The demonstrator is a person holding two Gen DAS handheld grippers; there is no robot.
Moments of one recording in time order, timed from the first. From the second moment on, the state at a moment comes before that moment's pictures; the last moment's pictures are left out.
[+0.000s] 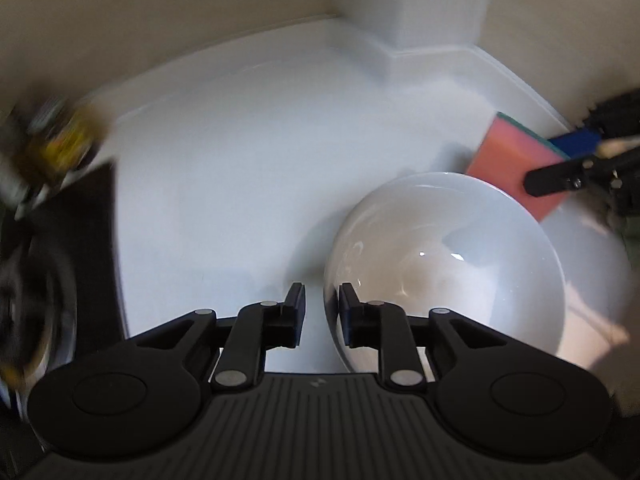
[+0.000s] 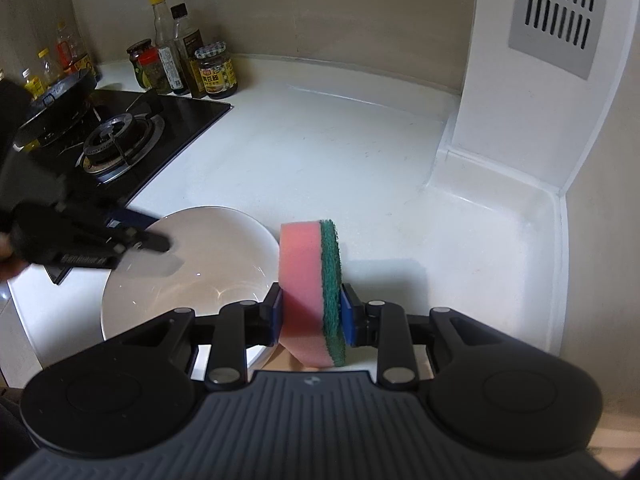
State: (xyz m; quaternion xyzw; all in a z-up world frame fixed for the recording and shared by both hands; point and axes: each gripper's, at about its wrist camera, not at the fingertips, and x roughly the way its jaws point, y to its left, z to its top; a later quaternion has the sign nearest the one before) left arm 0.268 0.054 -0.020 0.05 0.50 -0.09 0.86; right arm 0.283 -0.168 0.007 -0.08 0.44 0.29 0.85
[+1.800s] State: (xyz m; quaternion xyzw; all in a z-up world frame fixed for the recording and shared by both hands) left arm 0.290 0.036 -0.020 0.16 0.46 -0.19 0.85; right arm 0.305 -0.172 0.006 -0.08 0.44 0.28 0.85
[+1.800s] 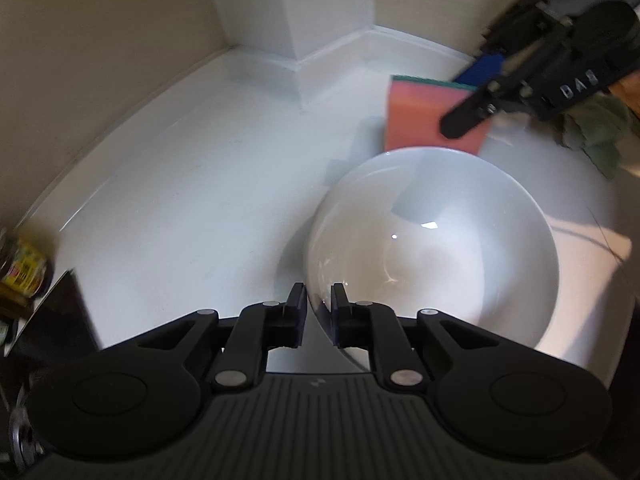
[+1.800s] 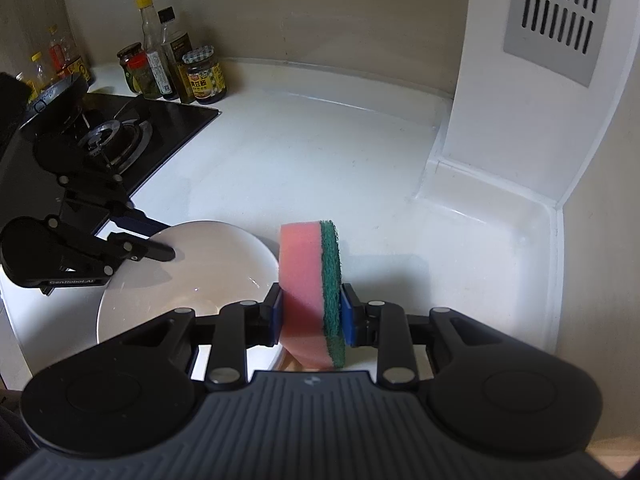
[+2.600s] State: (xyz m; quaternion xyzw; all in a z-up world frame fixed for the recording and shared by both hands) left arm 0.289 0.033 -0.026 0.25 0.46 -0.26 0.82; right arm 0.309 -0.172 0.009 -0.13 0.43 0.33 0.83
